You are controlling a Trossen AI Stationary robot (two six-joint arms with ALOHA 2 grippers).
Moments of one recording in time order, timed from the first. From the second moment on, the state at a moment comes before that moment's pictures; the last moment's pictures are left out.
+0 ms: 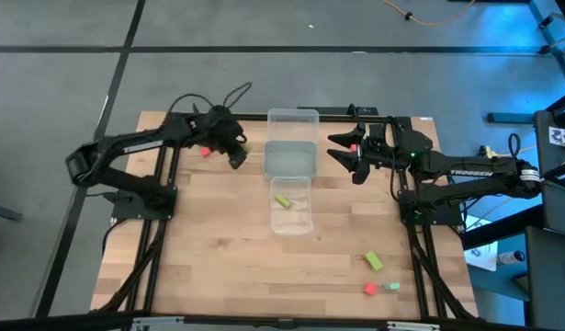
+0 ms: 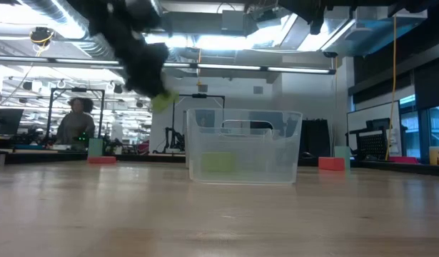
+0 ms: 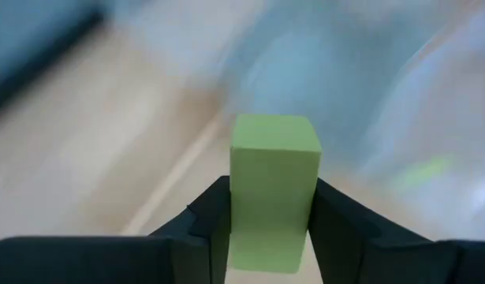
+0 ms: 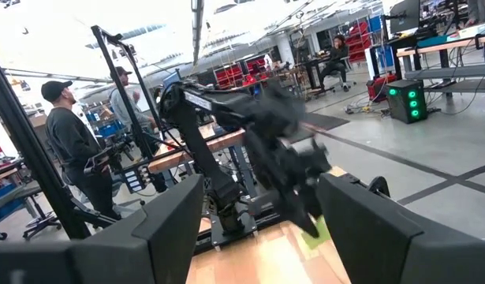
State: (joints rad) left arm 0.53 1.24 0.89 -0.41 0.13 -0.20; right arm -0.16 0.93 0.68 0.38 0.00 0.33
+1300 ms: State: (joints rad) left arm 0.04 1.25 0.89 0.43 -0.08 -0.23; right arm -0.16 0.93 0.68 0.38 -0.02 0.28
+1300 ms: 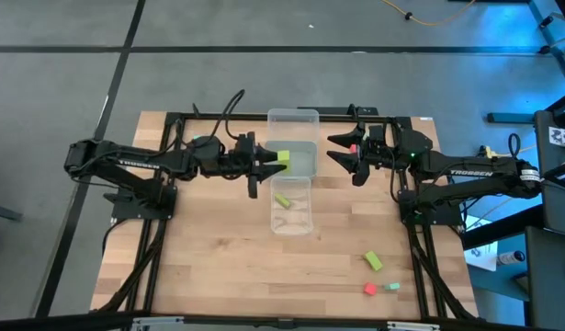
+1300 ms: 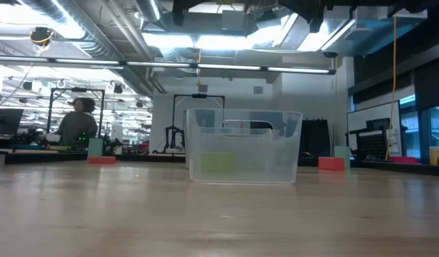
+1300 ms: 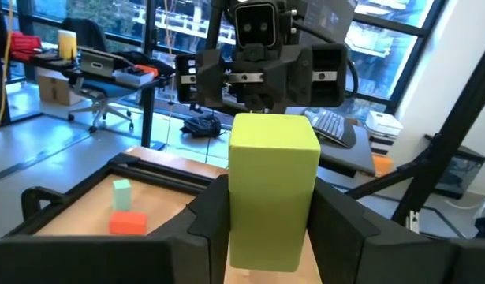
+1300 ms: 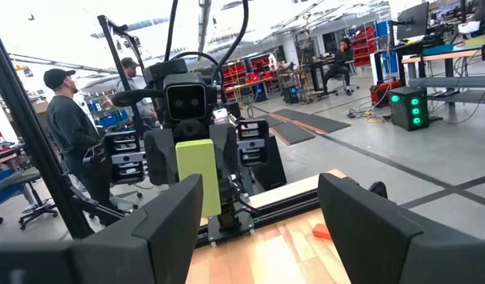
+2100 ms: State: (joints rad) left arm 0.04 1.25 0.89 0.41 -0.04 -0.23; right arm -0.16 0.93 0.68 0.38 -0.02 0.29
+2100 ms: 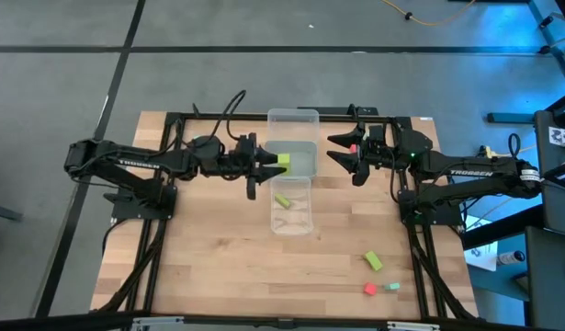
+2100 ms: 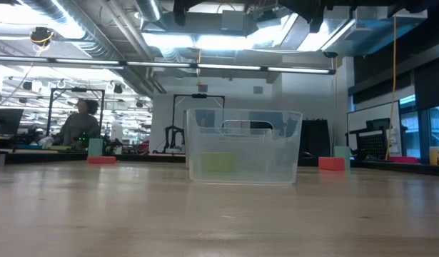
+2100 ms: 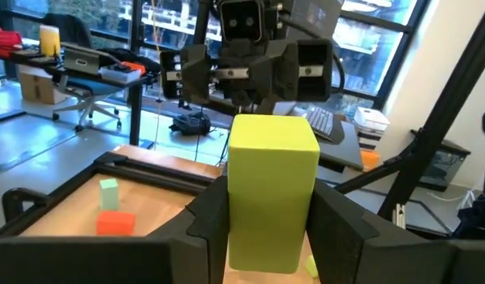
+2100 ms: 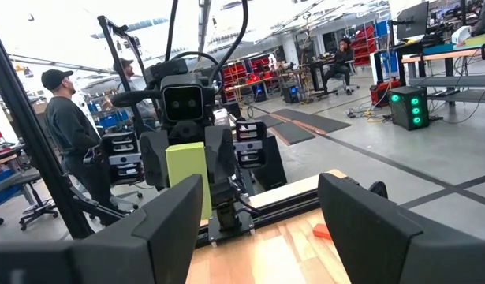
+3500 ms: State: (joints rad) left arm -0.01 1.95 1.34 -0.42 0.07 0.09; right arm -0.16 0.93 0.68 0.38 -0.02 0.28
